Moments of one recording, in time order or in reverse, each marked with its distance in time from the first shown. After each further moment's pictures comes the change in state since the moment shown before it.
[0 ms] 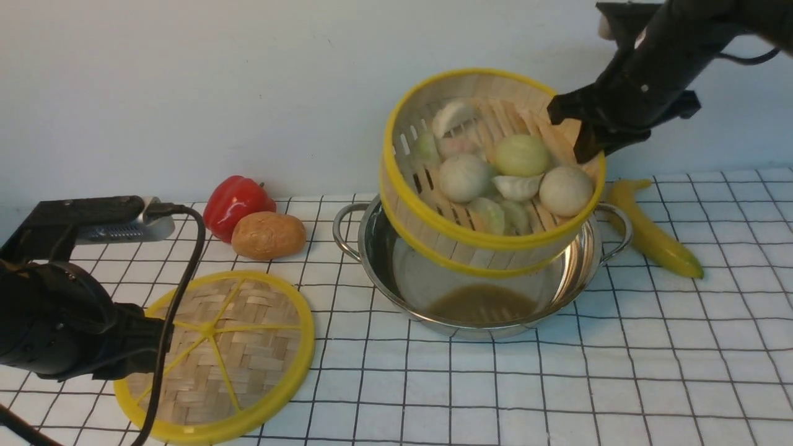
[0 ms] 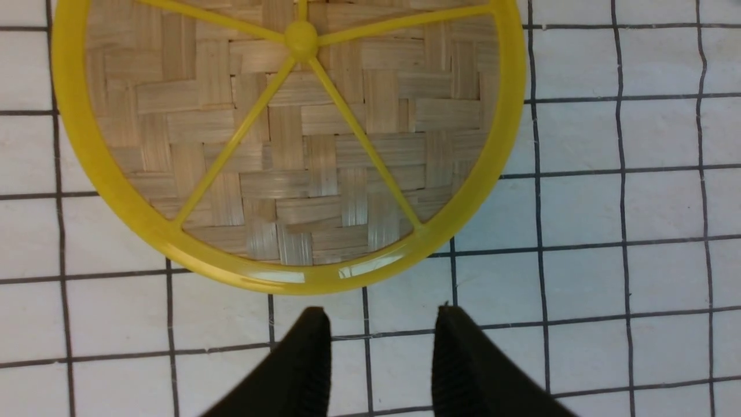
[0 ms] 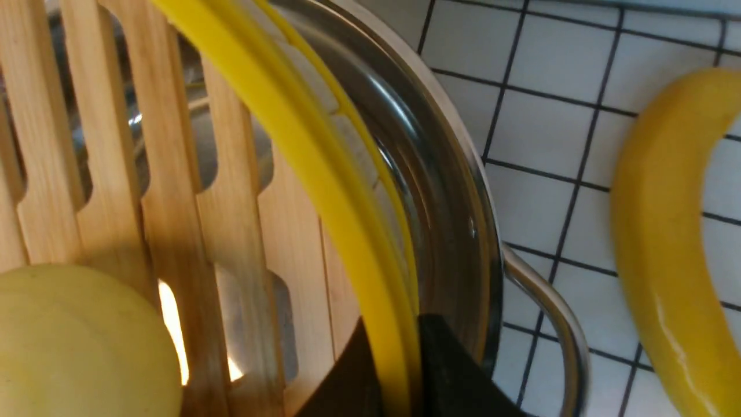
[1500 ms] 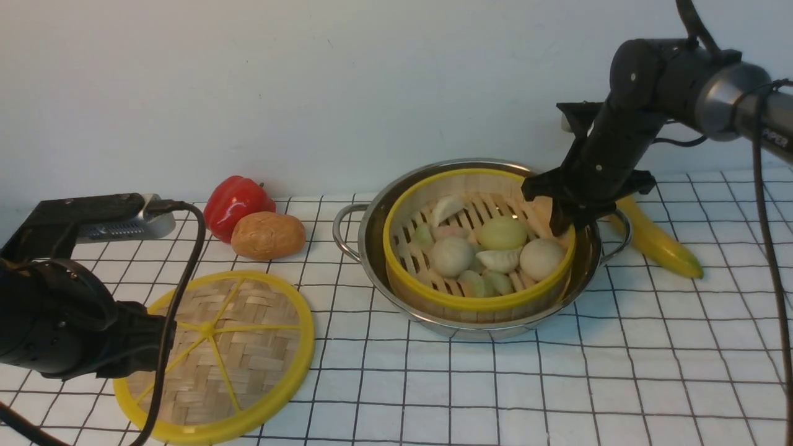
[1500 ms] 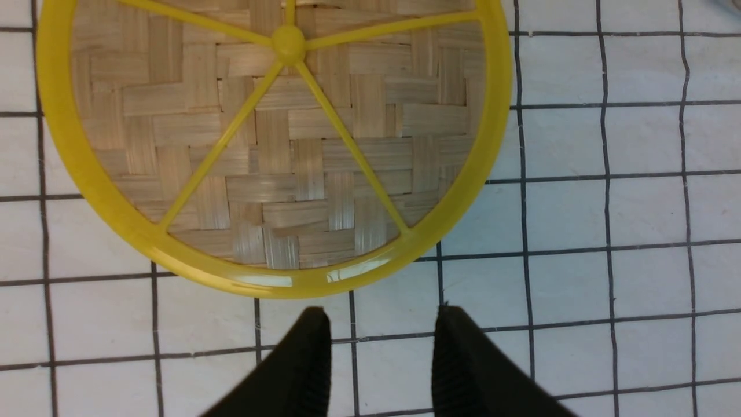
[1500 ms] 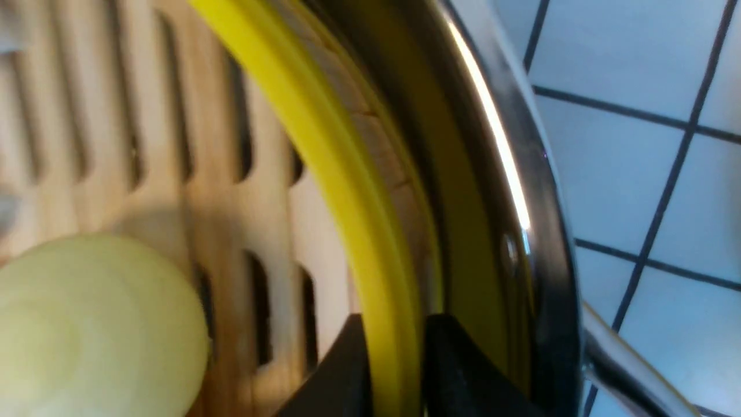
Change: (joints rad) right arm 0.014 0.200 -0.012 0.005 -0.024 -0.008; left arm 0.000 0.000 0.000 -0.020 -0.001 0.000
